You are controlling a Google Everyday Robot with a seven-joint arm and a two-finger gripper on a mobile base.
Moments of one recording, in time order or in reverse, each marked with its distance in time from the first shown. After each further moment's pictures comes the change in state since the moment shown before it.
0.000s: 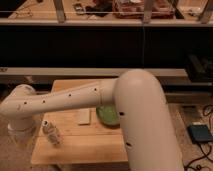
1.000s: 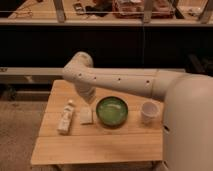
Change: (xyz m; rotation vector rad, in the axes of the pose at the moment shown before) arm 0.253 0.216 -0.172 -0.123 0.512 0.508
